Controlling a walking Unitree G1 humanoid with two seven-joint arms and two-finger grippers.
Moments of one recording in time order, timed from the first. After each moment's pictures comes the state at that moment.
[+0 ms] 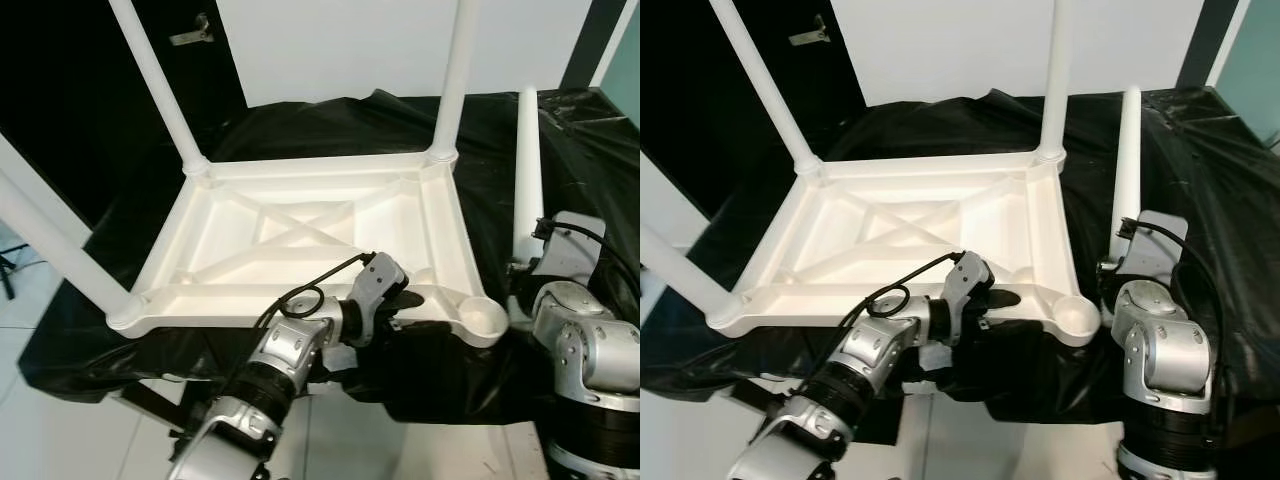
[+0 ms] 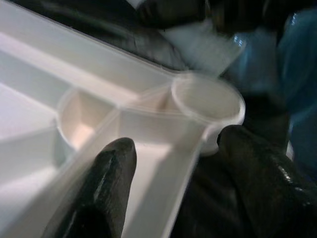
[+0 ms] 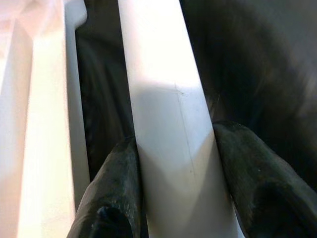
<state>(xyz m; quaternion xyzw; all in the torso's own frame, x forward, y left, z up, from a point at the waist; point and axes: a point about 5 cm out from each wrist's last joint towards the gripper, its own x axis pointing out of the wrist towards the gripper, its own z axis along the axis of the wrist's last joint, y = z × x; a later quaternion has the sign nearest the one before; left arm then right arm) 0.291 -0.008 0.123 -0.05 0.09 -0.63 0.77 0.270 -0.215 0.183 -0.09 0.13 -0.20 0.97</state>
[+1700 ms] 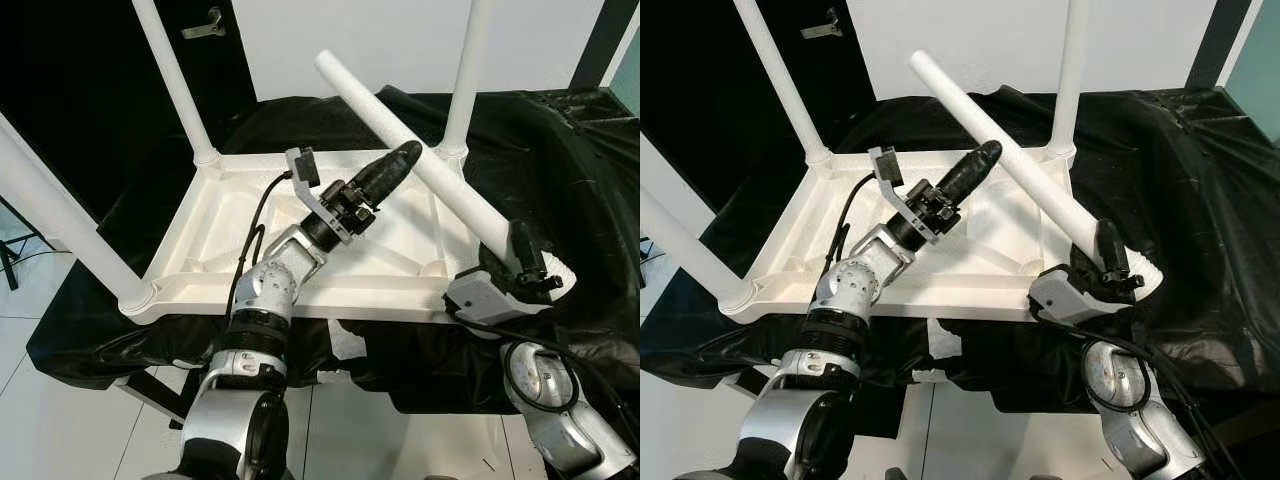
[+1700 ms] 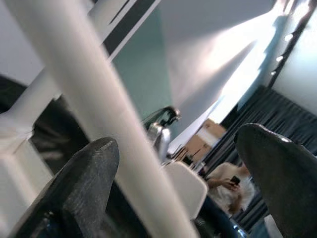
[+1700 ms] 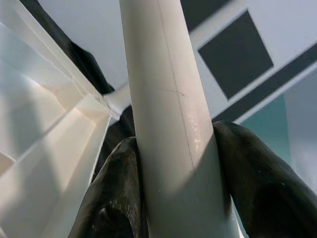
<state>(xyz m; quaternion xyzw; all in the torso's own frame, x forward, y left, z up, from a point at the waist) 0.345 0.027 0.198 -0.39 -0.04 -0.51 0.76 0.241 -0.166 0.147 -0.54 -0.17 -0.09 0.82</state>
